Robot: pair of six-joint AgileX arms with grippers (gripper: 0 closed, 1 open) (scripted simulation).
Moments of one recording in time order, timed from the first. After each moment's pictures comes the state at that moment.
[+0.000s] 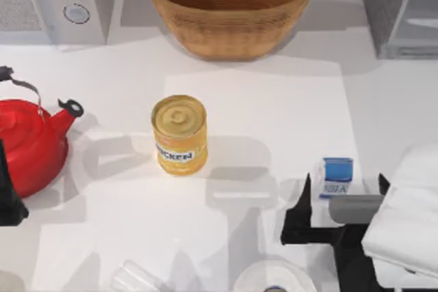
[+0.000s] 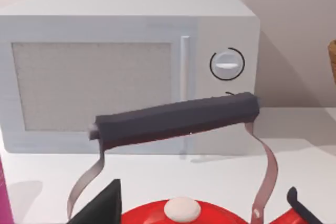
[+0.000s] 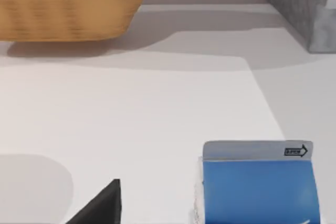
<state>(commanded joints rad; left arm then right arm) 0.00 0.00 0.00 0.00 0.00 0.00 1.00 2.21 0.25 1.74 1.03 0.19</state>
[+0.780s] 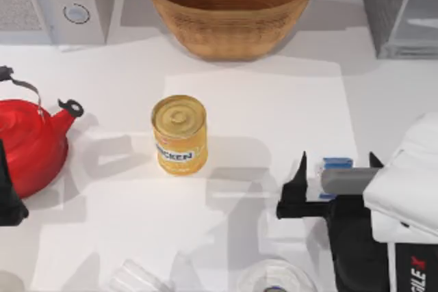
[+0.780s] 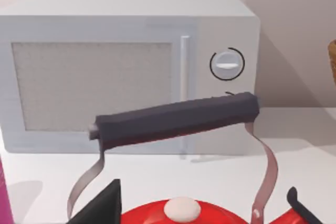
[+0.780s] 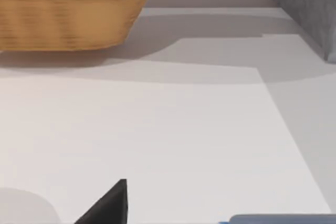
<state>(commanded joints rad) 0.00 0.00 0.00 0.00 0.00 0.00 0.87 2.24 0.35 1.71 0.91 0.14</state>
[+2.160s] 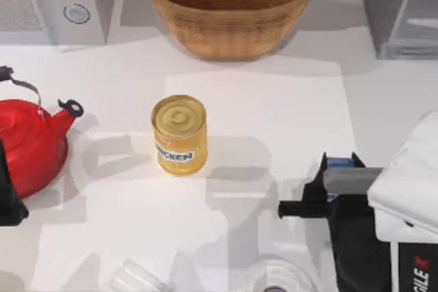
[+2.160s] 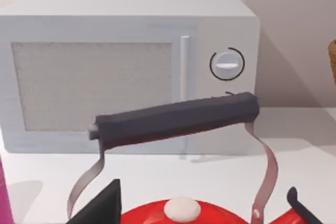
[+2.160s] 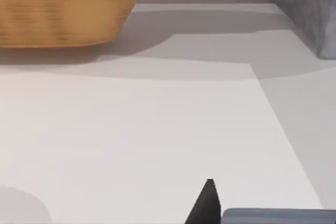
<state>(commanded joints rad) 0.00 0.00 0.00 0.00 0.00 0.00 0.87 2.23 0.34 1.69 0.92 0.16</state>
